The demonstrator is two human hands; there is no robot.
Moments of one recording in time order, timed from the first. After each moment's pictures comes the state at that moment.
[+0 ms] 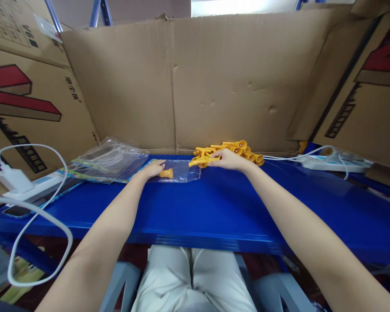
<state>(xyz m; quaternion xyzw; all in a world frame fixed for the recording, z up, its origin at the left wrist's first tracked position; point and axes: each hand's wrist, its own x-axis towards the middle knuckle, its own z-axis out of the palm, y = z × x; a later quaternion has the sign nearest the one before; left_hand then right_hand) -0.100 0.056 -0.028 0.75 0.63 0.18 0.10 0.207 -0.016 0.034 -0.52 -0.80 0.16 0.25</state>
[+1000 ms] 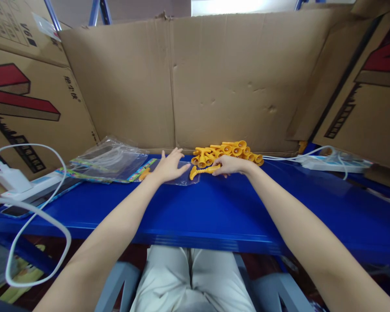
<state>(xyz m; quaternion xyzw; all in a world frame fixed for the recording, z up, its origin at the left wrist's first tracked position) -0.032 -0.012 0.009 0.84 0.49 0.21 -0.07 0.213 -0.020 0.036 -0.55 -0.80 0.22 0.08</state>
